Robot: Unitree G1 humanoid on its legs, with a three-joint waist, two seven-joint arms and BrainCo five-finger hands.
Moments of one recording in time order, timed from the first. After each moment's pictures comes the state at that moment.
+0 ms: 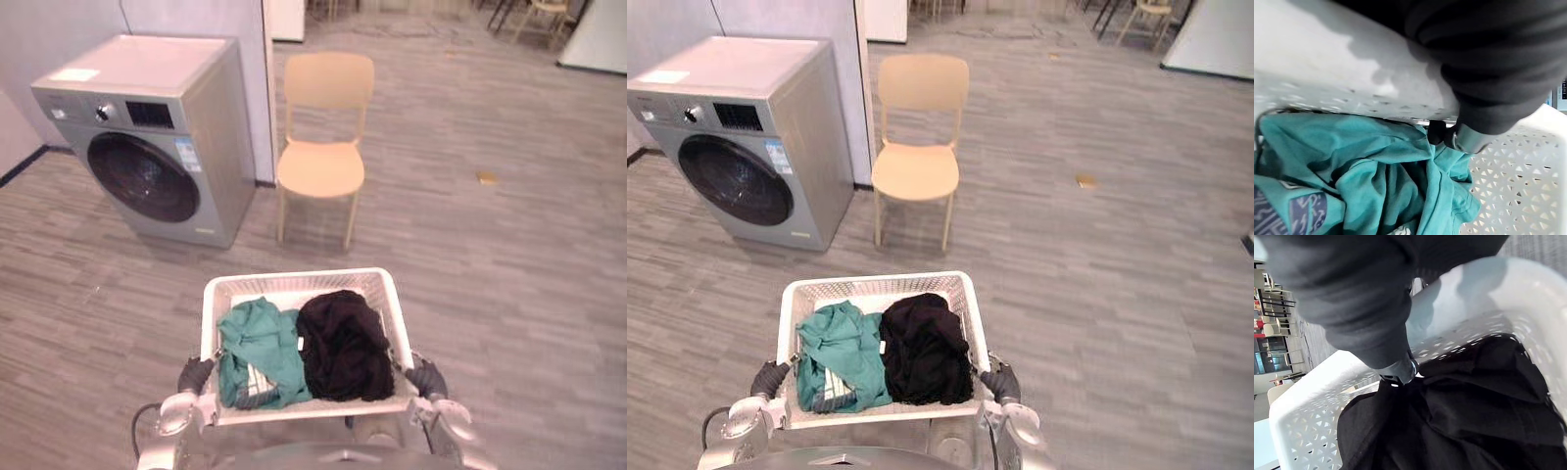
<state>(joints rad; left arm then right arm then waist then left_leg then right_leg) 0.27 0.11 -0.02 0.36 -0.30 0.09 0.08 0.27 -0.08 -0.14 0.32 0.27 0.05 0.05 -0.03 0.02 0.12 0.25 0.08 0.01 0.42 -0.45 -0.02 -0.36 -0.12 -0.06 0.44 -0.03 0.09</state>
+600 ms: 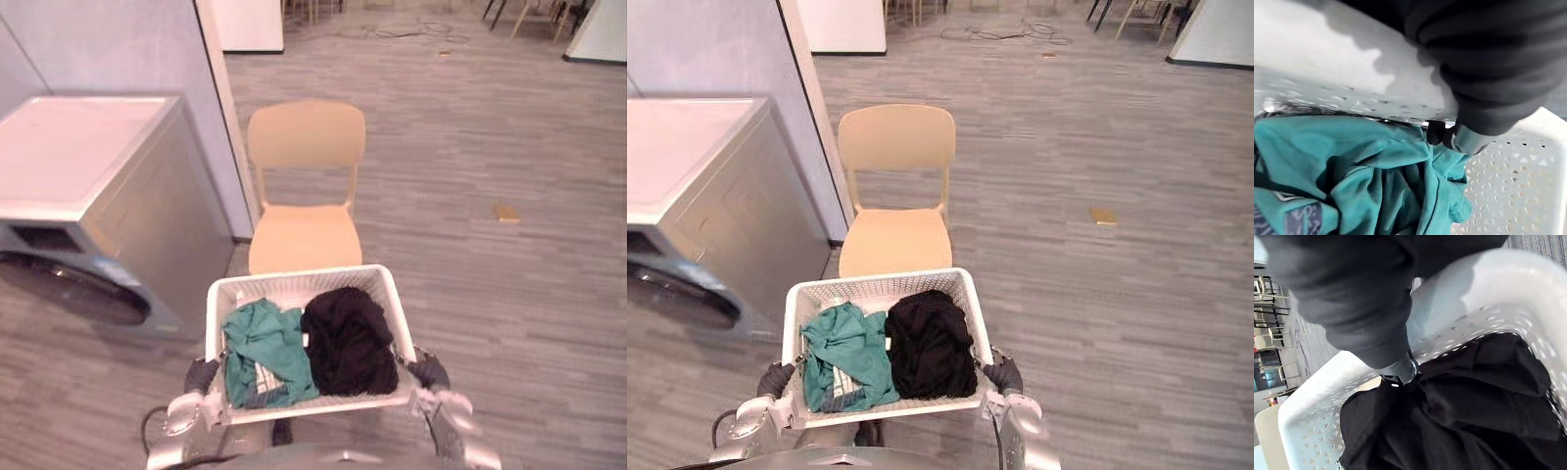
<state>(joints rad) 0.23 0.11 -0.01 0.40 -0.30 0.10 0.08 0.20 -0.09 -0.13 0.39 0.30 0.06 0.03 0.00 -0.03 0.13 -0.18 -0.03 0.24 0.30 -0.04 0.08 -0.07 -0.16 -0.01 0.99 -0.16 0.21</state>
